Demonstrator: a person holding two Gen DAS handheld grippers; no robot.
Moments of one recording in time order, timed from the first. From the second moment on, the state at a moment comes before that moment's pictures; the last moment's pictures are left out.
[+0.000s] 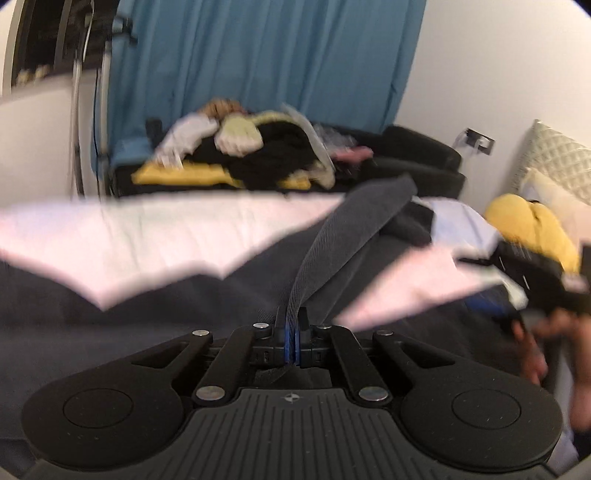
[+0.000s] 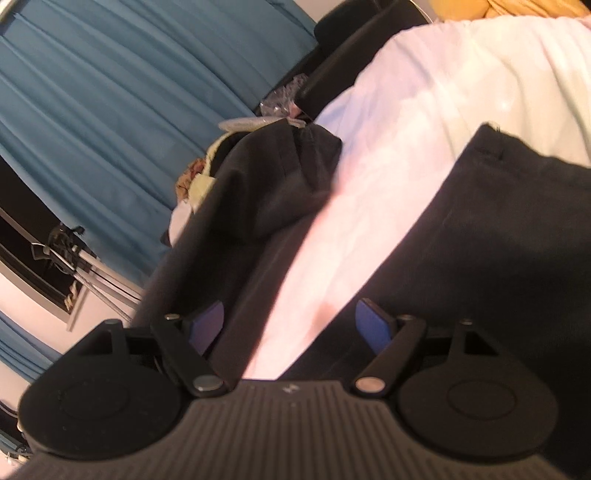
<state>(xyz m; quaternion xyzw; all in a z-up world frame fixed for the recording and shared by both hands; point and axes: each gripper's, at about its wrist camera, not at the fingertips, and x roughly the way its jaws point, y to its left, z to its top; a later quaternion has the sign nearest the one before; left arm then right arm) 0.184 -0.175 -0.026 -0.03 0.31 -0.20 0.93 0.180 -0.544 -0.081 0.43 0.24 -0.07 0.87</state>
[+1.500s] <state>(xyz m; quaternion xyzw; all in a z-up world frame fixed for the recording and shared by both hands) 0.173 -0.140 -0.086 -0.19 0.37 -0.19 0.89 0.190 -0.639 -0.060 0.49 0.06 -0.21 0.84</state>
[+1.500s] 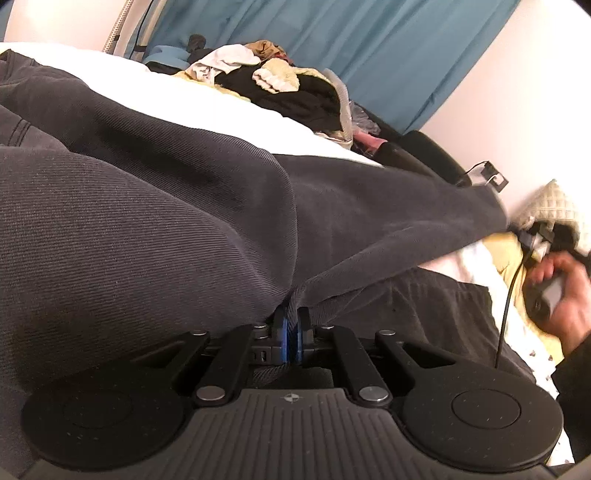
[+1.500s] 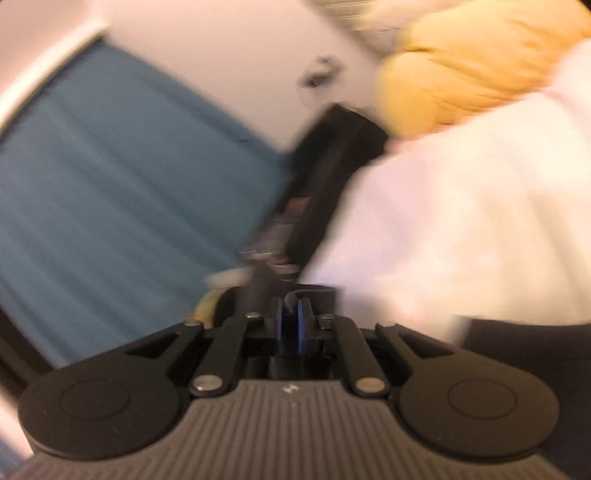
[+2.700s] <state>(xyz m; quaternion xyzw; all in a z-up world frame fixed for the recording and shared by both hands) 0.168 -0.139 -0.083 -0.20 0.38 -0.20 0.88 0.155 -0.611 -0.110 0.57 0.19 -0.25 0.76</state>
